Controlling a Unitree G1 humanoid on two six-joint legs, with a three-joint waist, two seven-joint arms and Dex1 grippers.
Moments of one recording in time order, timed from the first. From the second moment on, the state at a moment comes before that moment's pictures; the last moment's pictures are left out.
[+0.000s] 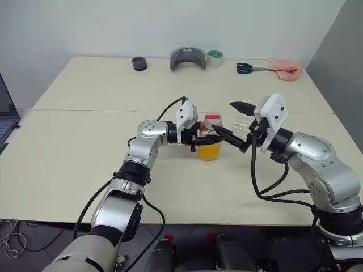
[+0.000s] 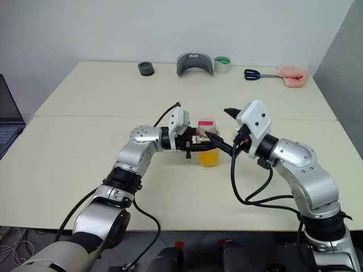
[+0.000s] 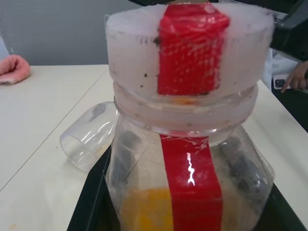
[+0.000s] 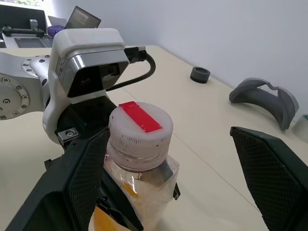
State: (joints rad) left arm -0.85 0.23 -0.14 0.56 -0.23 0.04 -1.25; right arm -0.46 -0.55 0.03 -0.51 0.42 0.62 0.57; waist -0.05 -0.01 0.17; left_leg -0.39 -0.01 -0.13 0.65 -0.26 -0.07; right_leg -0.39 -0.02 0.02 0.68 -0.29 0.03
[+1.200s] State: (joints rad) left arm -0.85 0.23 -0.14 0.56 -0.23 0.04 -1.26; right arm -0.50 -0.57 -0.02 -0.54 0.61 0.75 0.59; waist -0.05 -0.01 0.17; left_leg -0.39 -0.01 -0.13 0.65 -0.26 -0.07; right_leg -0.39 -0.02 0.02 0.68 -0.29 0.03
